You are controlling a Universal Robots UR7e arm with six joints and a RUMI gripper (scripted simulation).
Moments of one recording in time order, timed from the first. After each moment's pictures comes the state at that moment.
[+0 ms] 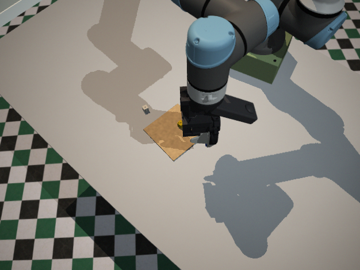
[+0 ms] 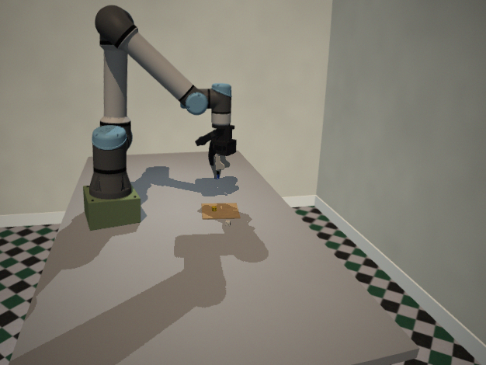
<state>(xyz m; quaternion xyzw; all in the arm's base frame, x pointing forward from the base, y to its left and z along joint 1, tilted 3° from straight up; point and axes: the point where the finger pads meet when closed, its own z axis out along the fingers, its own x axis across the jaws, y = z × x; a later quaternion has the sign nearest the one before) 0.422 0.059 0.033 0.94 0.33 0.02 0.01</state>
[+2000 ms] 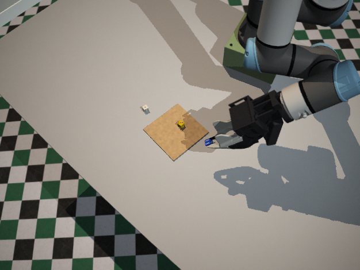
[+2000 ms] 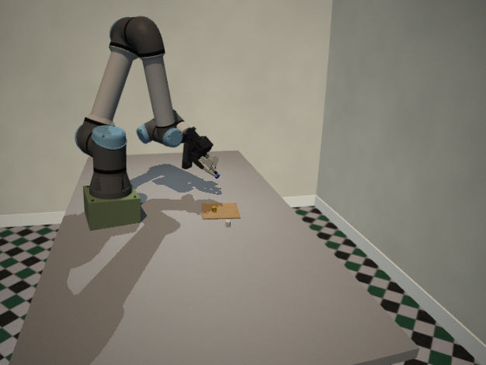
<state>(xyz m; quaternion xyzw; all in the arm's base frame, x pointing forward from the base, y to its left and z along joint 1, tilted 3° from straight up) 0.419 0.068 0.031 0.84 0.29 0.17 0.42</state>
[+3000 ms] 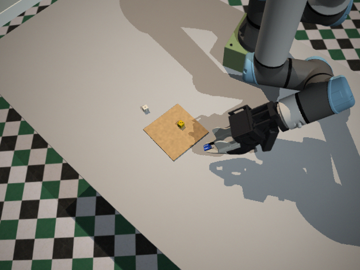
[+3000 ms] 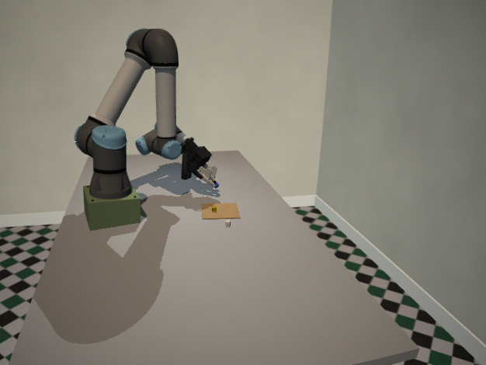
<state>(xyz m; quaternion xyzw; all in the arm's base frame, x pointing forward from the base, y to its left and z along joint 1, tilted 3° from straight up) 0.416 0.065 -0.009 0.83 0.29 0.17 0.44</state>
